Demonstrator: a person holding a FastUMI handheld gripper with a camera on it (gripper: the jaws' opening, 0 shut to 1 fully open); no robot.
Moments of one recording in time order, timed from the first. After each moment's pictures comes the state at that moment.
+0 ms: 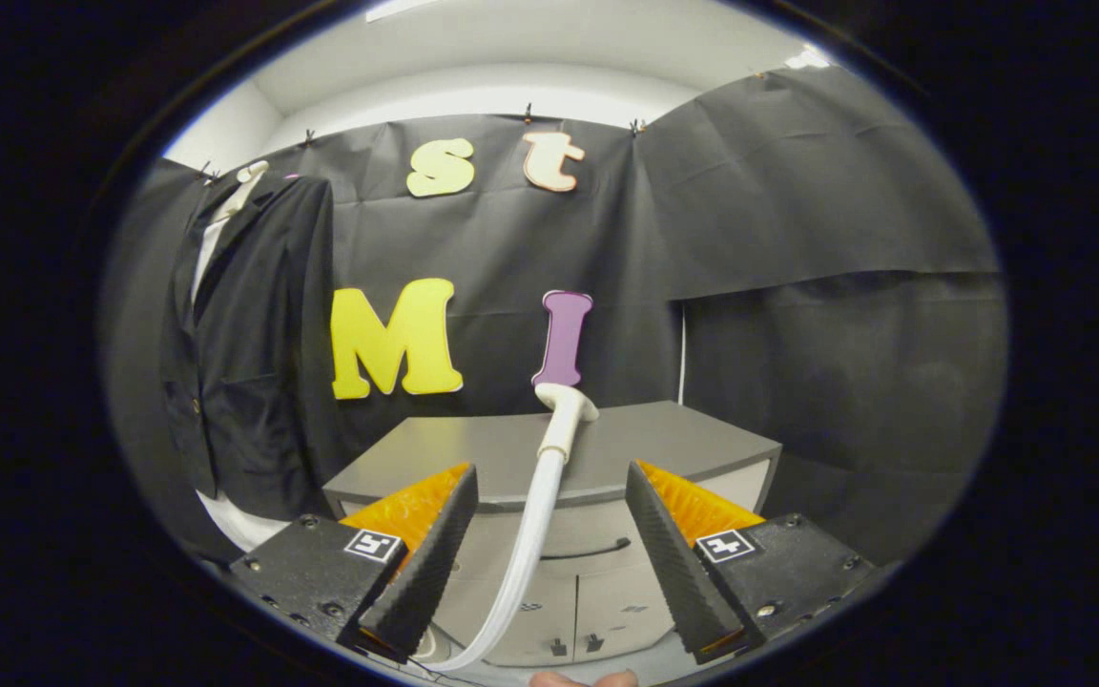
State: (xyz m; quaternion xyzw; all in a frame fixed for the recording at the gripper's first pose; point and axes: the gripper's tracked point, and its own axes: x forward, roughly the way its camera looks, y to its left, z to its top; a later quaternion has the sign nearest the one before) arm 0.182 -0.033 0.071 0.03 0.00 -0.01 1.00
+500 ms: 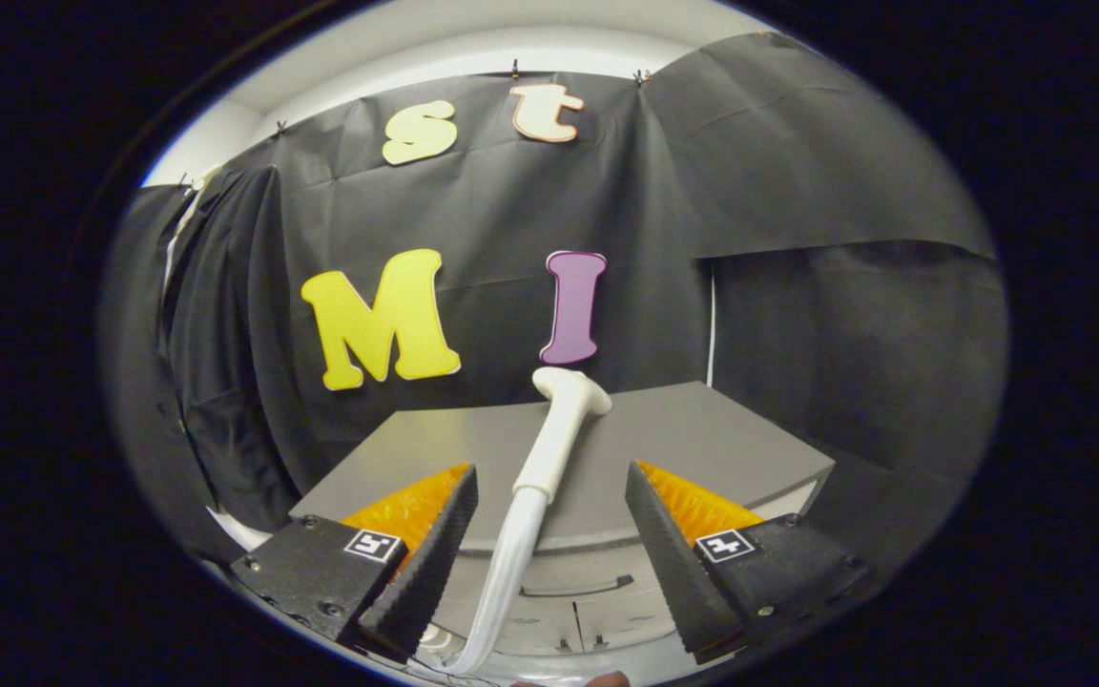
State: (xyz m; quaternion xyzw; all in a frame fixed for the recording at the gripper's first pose) arm 0.272 -0.056 0.095 0.05 0.08 0.02 1.00
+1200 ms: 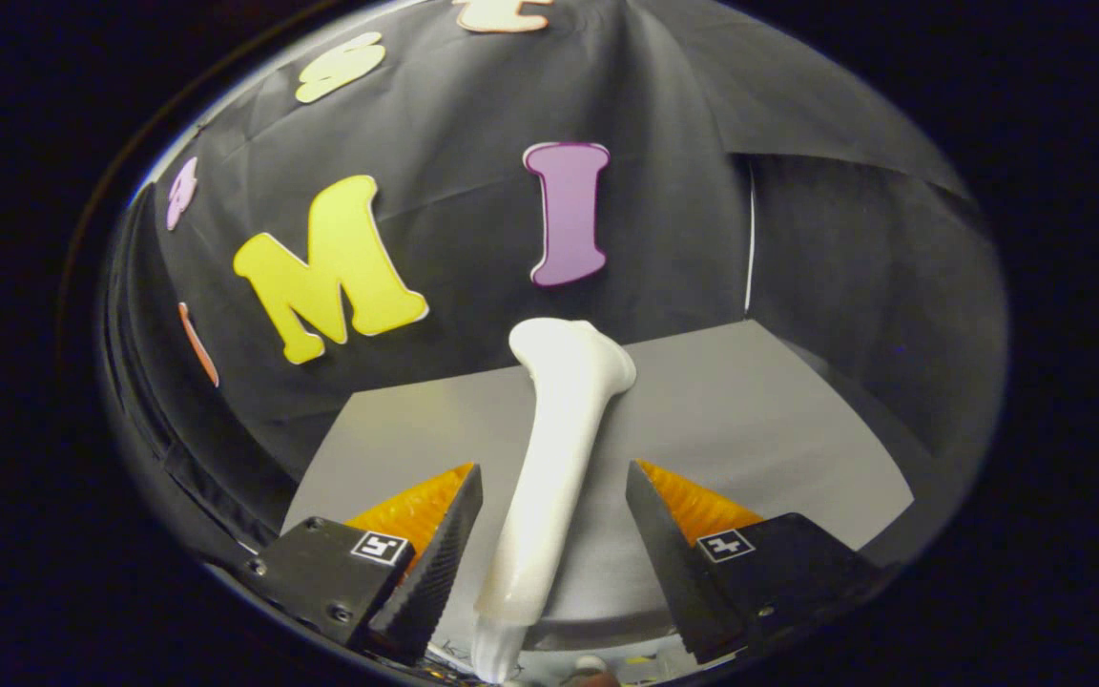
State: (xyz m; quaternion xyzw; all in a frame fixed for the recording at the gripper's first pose) arm 0.414 -0.055 0.059 0.09 0.29 0.03 0.95
